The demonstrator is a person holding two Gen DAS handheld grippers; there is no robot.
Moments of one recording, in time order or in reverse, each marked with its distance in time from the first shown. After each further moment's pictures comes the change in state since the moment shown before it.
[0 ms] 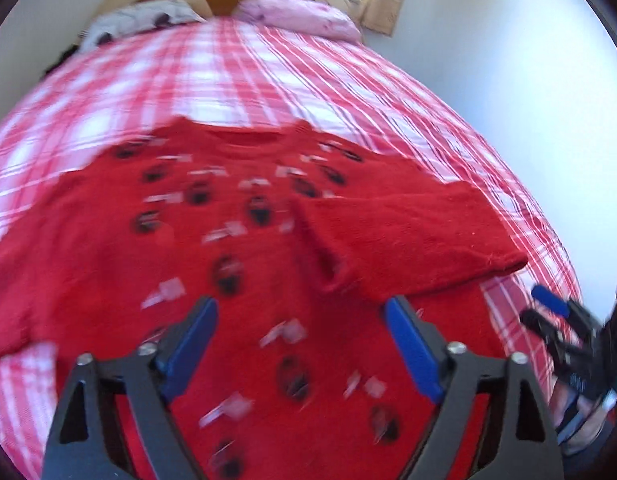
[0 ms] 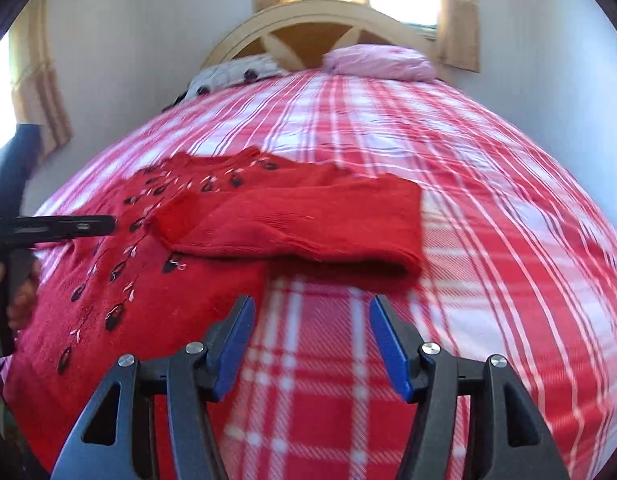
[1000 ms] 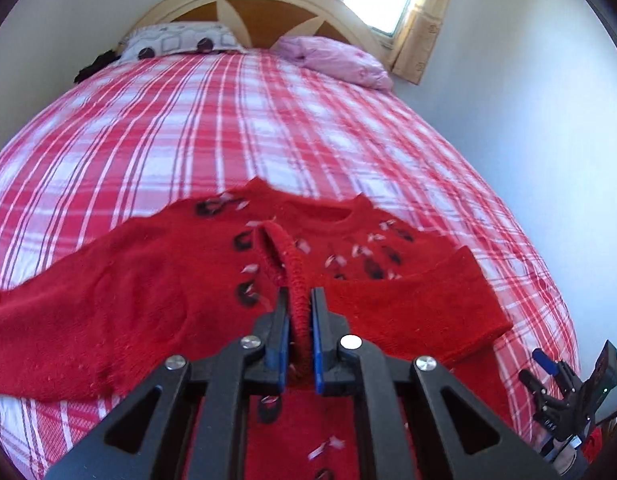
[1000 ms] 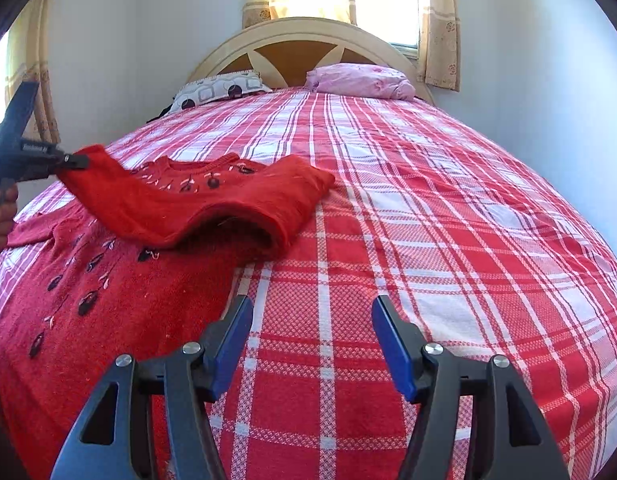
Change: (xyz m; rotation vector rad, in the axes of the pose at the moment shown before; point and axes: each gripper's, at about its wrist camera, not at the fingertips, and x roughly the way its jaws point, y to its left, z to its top) left arm -0.044 0.082 0.026 -0.116 -0.153 0.048; right arm 0.003 0.003 -0.015 -0.055 -0.027 -0.071
